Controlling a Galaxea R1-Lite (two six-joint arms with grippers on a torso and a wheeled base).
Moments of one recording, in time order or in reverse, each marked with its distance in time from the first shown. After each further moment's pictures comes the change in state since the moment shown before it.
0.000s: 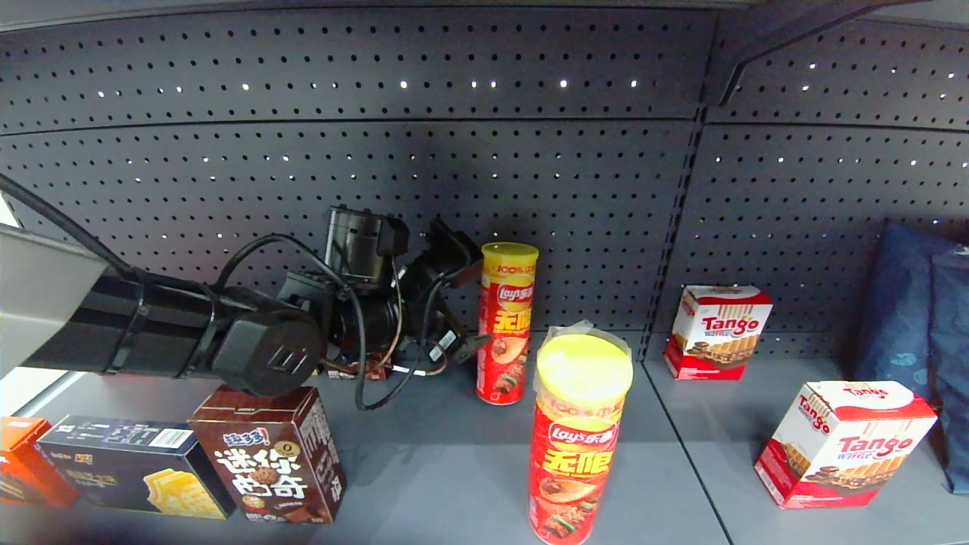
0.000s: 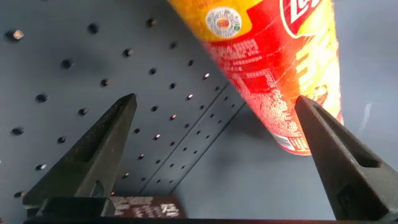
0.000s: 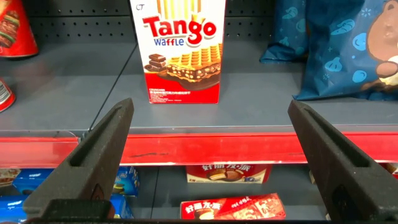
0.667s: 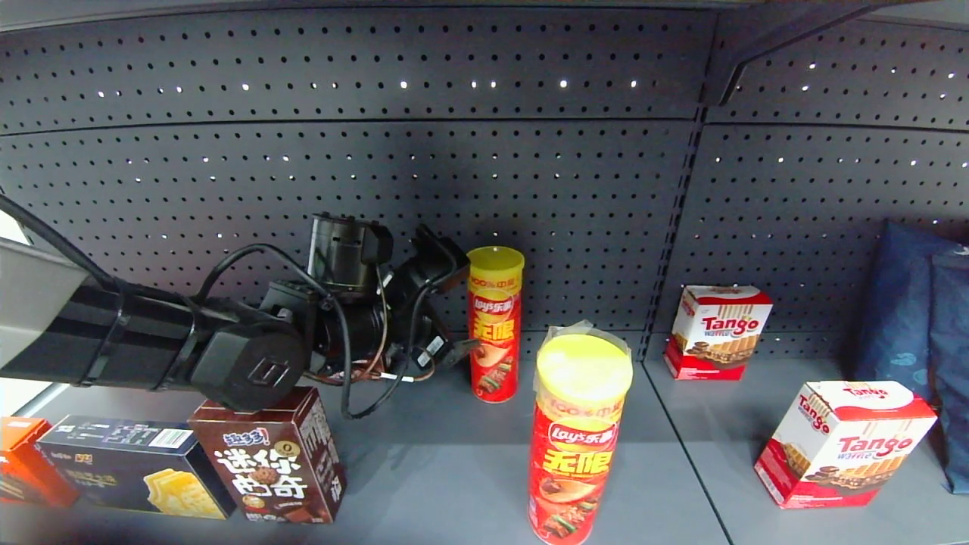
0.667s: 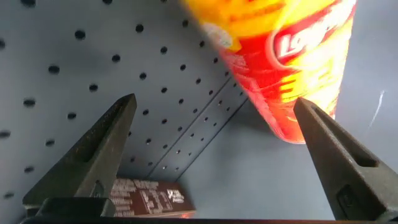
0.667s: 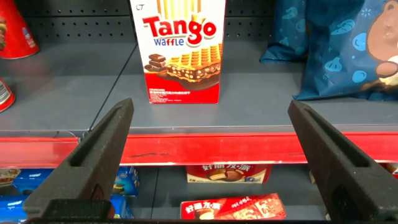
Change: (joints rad) left arm 0.018 -0.031 0.079 -0.054 0.008 0.000; right arm 0.000 0.000 0.000 0.000 0.000 0.000
